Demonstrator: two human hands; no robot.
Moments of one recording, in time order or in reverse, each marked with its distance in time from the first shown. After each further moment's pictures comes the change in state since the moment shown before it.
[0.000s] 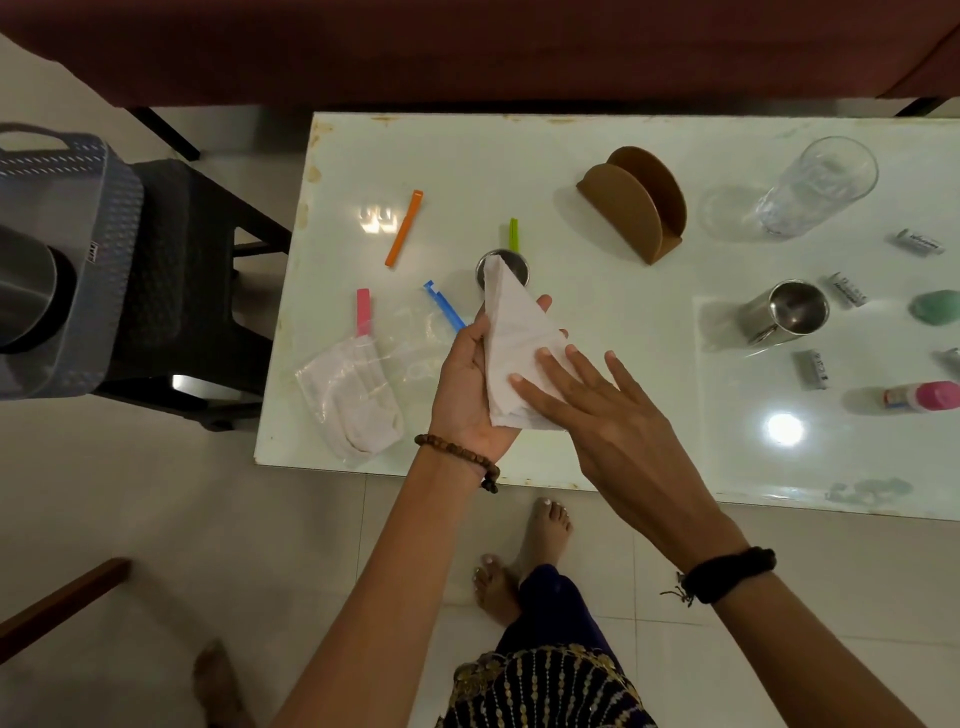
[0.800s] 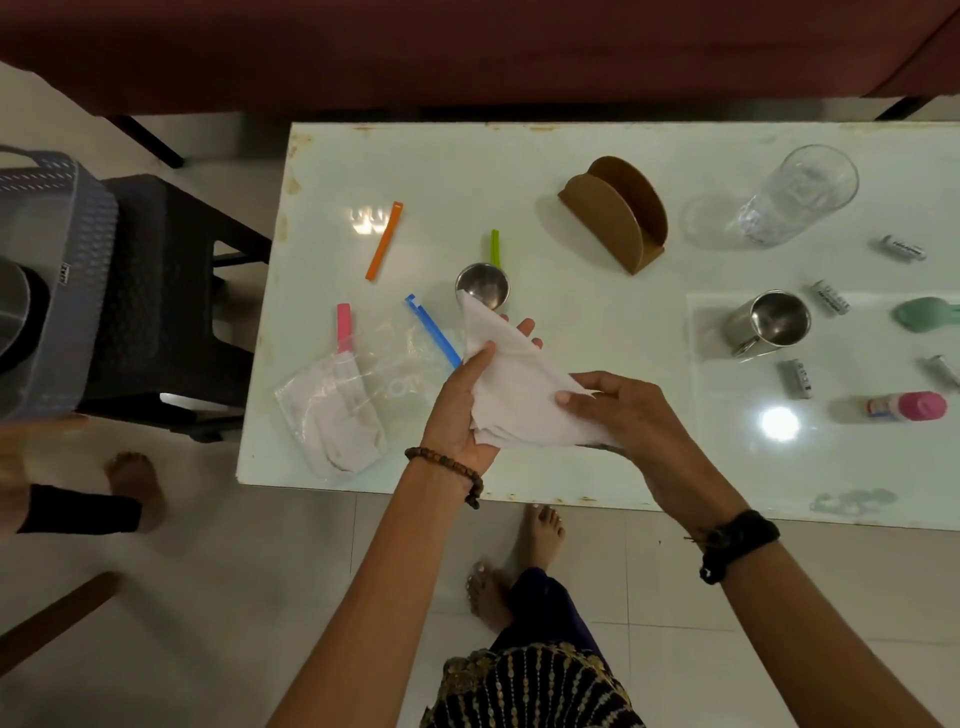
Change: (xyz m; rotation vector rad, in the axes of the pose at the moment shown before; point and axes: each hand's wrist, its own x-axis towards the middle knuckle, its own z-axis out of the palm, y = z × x) left_hand 0.021 -0.010 -0.001 0.102 0.119 0.074; right_hand 0.014 0.039 -0.011 1.405 -0.145 0.909
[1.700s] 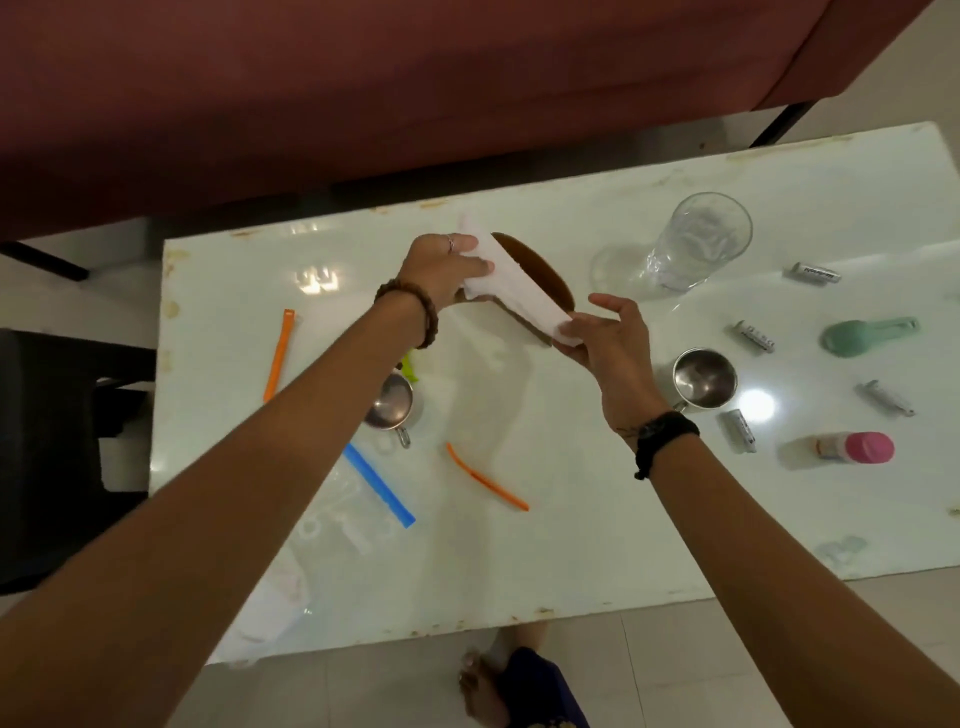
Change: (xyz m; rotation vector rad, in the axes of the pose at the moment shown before) left_hand 0.183 0.079 0.129 0.977 0.135 0.096; right_hand 0.140 -0.043 -0.090 0.451 0.470 -0.163
